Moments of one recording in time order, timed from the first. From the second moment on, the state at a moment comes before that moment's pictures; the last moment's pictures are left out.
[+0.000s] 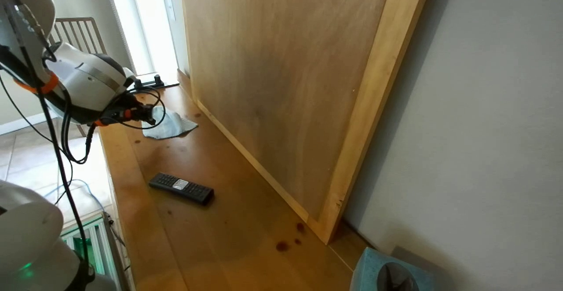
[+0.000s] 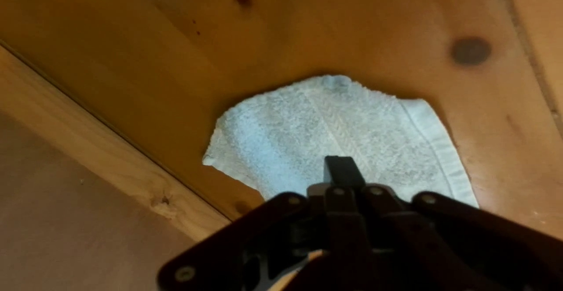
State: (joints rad) arm 0.59 0.01 0.36 -2.51 -1.14 2.80 1.13
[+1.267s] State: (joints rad) arm 0.56 0.14 0.26 -2.46 -1.53 3.04 1.35
